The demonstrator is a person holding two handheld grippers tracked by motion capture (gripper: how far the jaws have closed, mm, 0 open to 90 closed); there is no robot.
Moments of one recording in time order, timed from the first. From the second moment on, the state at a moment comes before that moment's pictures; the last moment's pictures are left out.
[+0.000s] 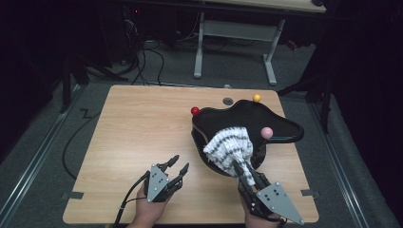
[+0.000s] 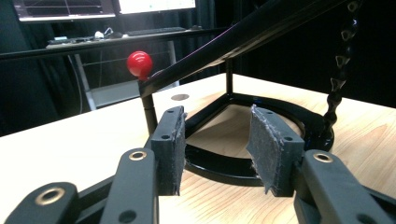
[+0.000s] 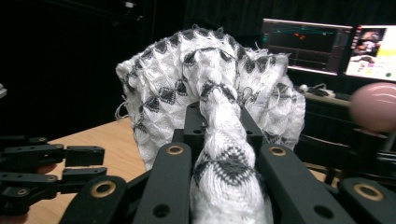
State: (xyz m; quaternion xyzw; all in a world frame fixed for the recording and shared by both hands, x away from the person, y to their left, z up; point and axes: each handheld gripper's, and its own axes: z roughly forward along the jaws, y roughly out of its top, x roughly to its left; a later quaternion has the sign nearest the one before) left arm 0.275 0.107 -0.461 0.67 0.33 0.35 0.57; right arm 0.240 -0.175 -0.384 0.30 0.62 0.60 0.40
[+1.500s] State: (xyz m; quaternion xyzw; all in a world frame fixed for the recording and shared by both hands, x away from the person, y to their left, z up) left arm 0.288 0.092 -0.462 0.67 0.32 0.32 0.58; right arm 0.265 -0.240 -0.415 0.41 0.61 0.56 0.40
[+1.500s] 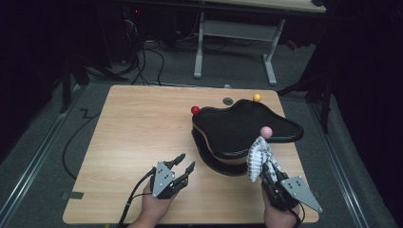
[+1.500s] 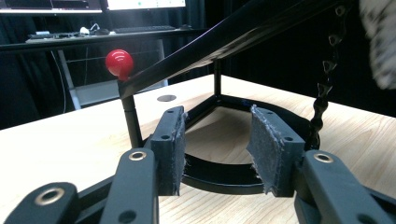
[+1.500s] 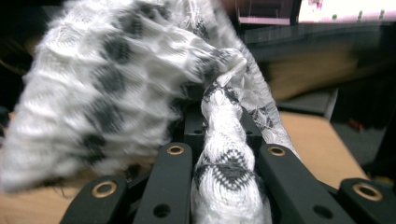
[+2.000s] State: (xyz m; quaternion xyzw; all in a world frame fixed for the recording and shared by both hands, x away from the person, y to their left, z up) left arm 0.320 0.050 -0.421 0.68 0.27 0.35 0.58; right arm 0.274 -0.258 -0.433 0.45 0.61 0.52 0.39
